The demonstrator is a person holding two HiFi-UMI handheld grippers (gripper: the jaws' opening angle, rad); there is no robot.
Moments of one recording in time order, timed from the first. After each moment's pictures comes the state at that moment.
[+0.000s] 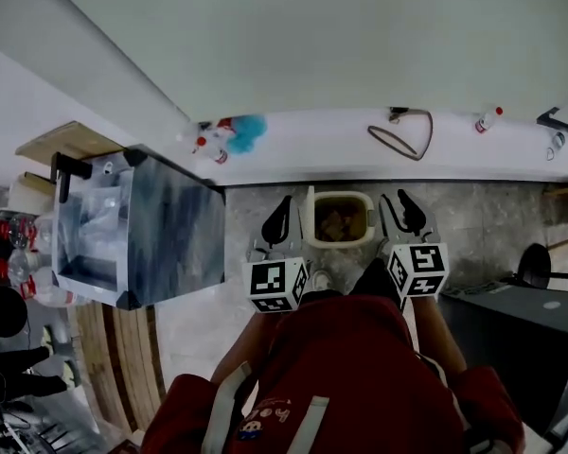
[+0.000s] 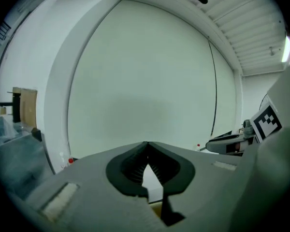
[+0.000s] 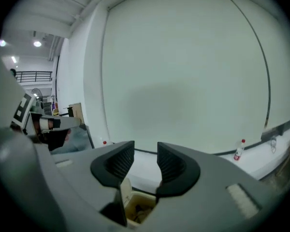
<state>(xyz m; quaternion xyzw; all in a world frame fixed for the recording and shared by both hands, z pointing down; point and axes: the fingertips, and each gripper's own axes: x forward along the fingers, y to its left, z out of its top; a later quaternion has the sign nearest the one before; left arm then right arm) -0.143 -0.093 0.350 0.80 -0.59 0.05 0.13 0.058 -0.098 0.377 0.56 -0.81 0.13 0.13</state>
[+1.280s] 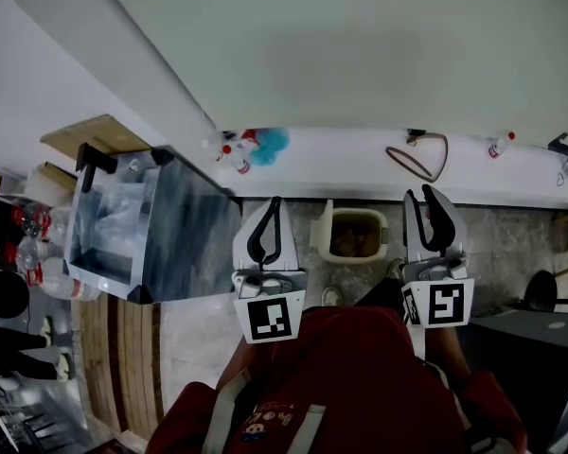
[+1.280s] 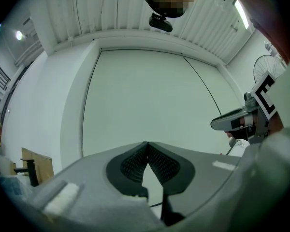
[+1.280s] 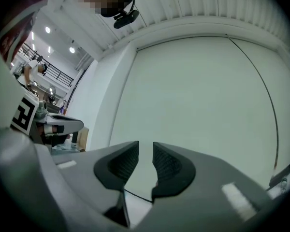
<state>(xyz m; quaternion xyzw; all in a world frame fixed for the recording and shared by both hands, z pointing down) -0.185 -0.049 0.206 0.76 -0.64 0.00 -0.11 0.018 -0.067 0.206 0.54 -0.84 -0.10 0.00</state>
